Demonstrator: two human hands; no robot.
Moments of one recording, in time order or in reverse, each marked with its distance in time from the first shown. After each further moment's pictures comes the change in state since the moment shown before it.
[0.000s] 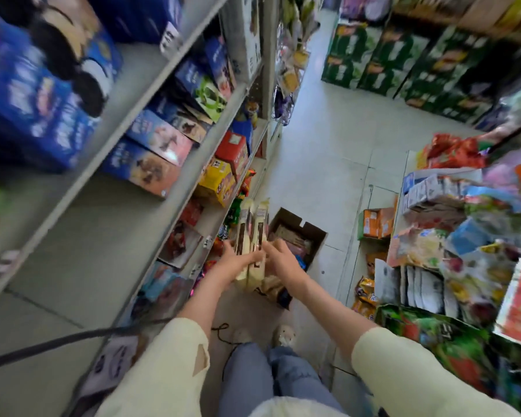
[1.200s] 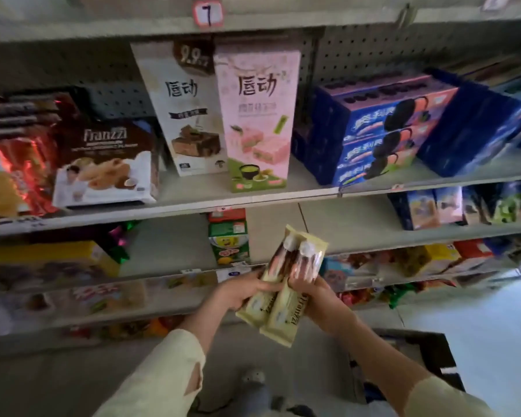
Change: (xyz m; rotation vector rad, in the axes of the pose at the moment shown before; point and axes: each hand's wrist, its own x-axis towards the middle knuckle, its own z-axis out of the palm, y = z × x) left_hand -0.285 -0.272 -0.139 -0.806 0.253 0.110; right_hand -0.182 0.055 0.234 -0.241 -0.974 0.115
